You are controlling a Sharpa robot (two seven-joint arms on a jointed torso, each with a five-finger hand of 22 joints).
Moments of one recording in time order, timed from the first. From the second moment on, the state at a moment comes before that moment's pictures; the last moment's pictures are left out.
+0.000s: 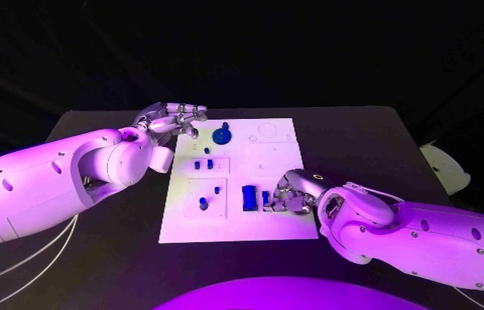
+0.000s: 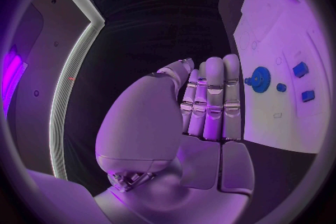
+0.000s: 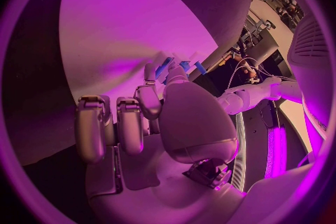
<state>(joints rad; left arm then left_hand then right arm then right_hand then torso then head) 1.17 -0.90 -0.02 1.55 -0.04 -0.31 0.18 1.45 -0.16 0.37 0.13 0.23 1.04 0.17 0.11 0.08 1.15 0.10 0.21 0.19 1.19 0.02 0.99 0.45 0.16 1.06 0.11 0.80 0.90 0.97 -0.91 -0.13 1.85 -1.54 -0.42 -0.51 1.34 -0.02 -0.22 0.29 0.38 1.15 0.04 0.26 0.50 1.38 0.03 1.27 1.09 1.47 -0.09 1.53 1.31 0.03 1.47 0.02 1.49 1.31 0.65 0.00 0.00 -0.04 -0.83</state>
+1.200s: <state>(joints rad) 1.16 -0.85 -0.04 1.48 -0.02 -0.31 0.19 1.45 -0.16 0.37 0.13 0.23 1.04 0.18 0.12 0.08 1.14 0.10 0.21 0.19 1.19 0.02 0.99 0.45 0.16 1.06 0.11 0.79 0.90 1.17 -0.97 -0.13 1.63 -0.47 -0.54 0.15 1.59 0.00 -0.10 0.28 0.36 0.96 0.19 0.08 0.31 1.14 0.12 0.13 0.22 1.16 0.08 0.15 0.31 0.17 1.01 0.19 0.08 0.77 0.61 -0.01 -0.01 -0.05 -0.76</state>
